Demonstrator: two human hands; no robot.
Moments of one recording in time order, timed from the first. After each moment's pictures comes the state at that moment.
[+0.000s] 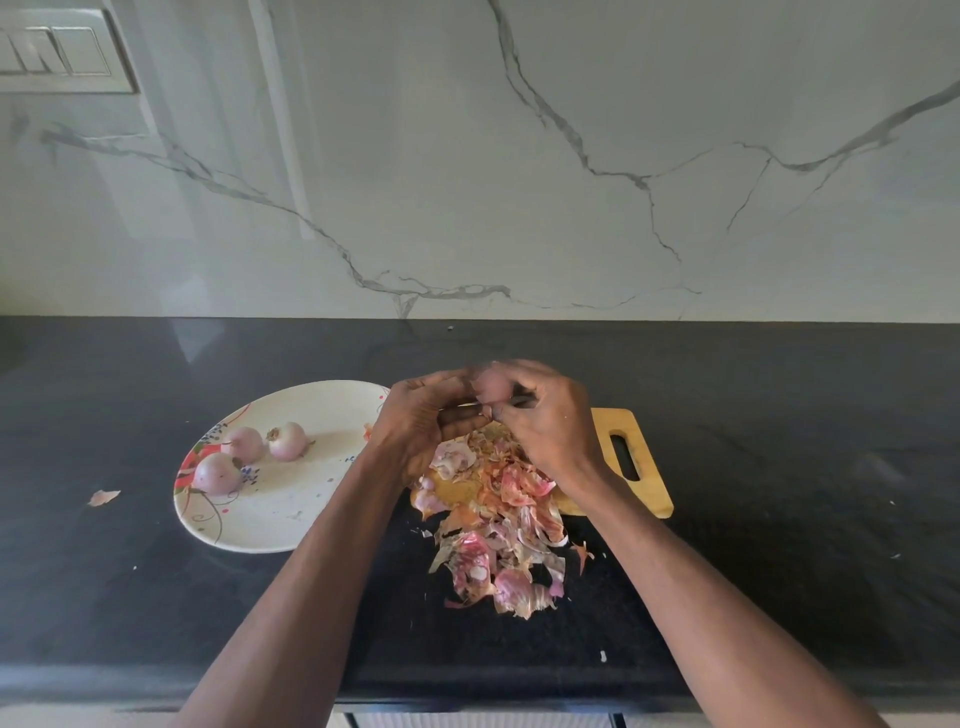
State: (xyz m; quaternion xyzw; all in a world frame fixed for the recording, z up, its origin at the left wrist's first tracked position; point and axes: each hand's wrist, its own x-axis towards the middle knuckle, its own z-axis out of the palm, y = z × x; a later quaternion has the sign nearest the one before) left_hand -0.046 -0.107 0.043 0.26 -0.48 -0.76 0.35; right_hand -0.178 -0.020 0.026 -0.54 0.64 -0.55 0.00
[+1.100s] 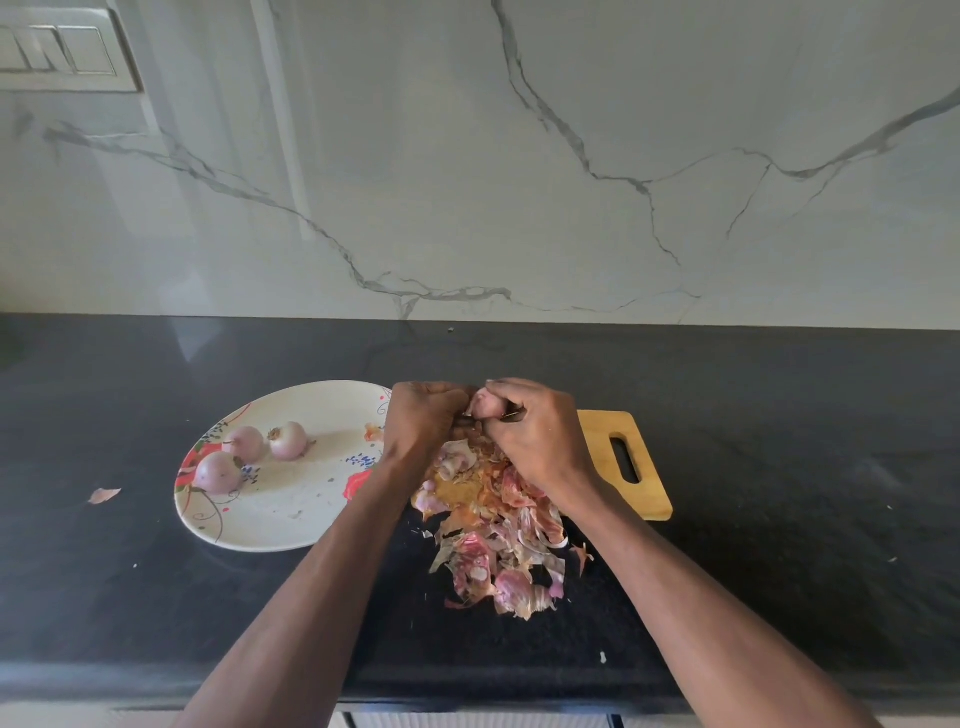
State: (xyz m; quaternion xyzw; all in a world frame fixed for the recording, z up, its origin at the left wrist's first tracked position) left_hand -0.052 -0.100 0.036 0.35 -0.59 -0.60 0.40; right_hand -0.170 -0.020 0.018 -0.57 0.64 -0.52 -0.05
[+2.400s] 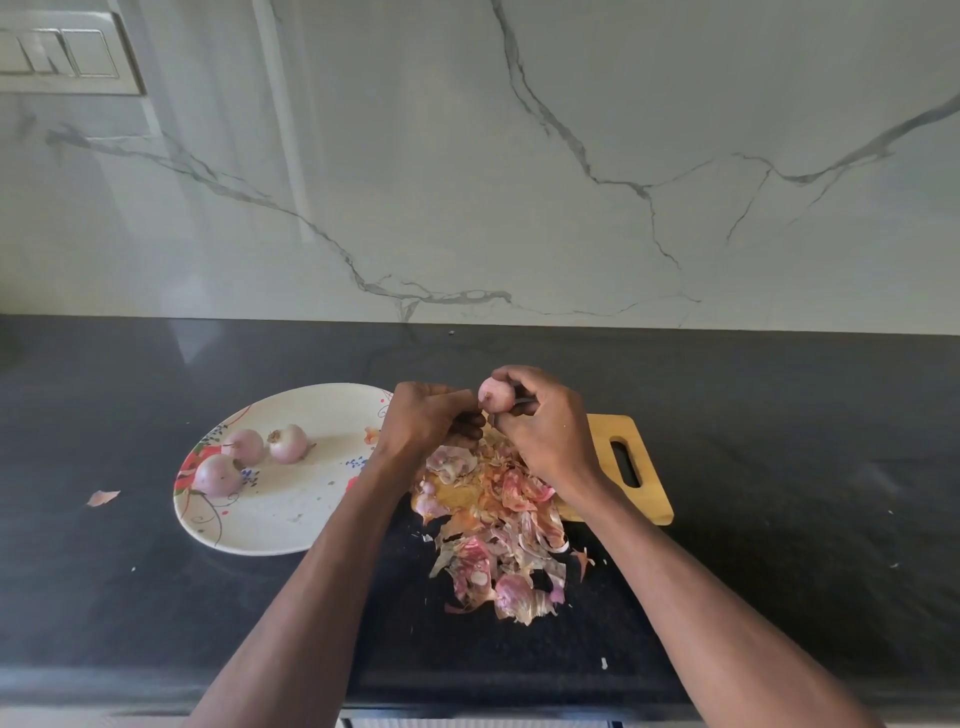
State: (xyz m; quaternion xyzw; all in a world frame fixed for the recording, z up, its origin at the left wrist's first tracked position) left_hand -0.047 -0.108 0.041 0.35 -0.63 -0.60 0.35; right_hand -0.178 -0.023 0.020 -0.54 0.64 -0.56 0.01
